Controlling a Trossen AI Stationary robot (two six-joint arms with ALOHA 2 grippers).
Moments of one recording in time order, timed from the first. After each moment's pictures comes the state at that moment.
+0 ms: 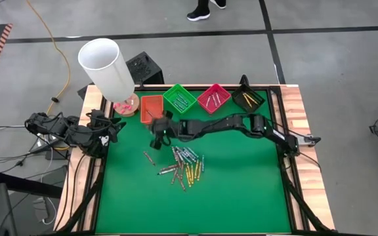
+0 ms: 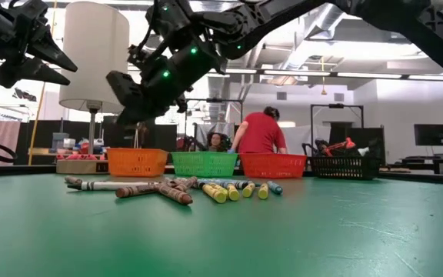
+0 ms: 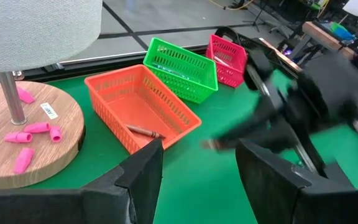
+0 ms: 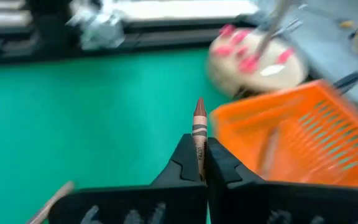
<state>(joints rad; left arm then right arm) -0.35 0.17 0.51 -0.87 -0.90 -0.89 -0.06 2.30 1.90 -0.04 0.29 0.03</state>
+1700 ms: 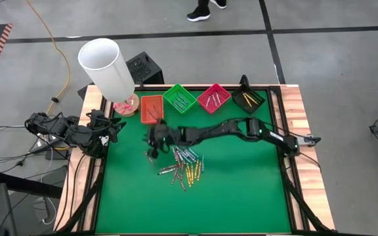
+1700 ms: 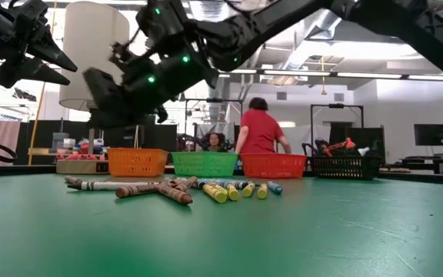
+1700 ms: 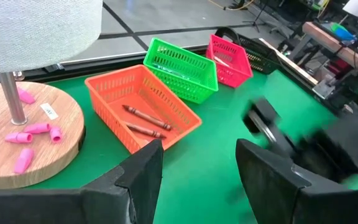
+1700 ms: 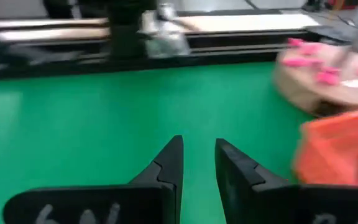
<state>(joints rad) -0.35 0.17 0.51 -0.87 -0.90 -0.89 0.02 2.37 1.89 0.10 0.20 0.05</state>
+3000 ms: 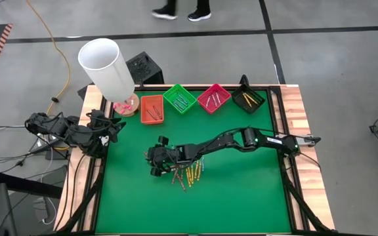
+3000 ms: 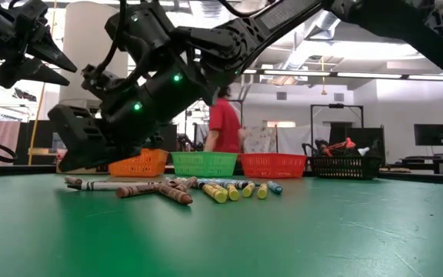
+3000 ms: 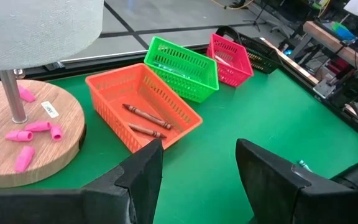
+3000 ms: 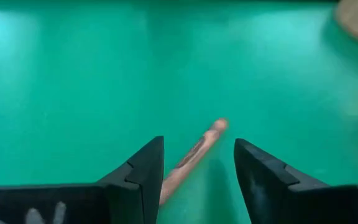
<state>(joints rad) -0.35 0.17 0.51 -0.88 -0.90 -0.89 0.12 2.46 1.89 0.06 0.28 0.11</state>
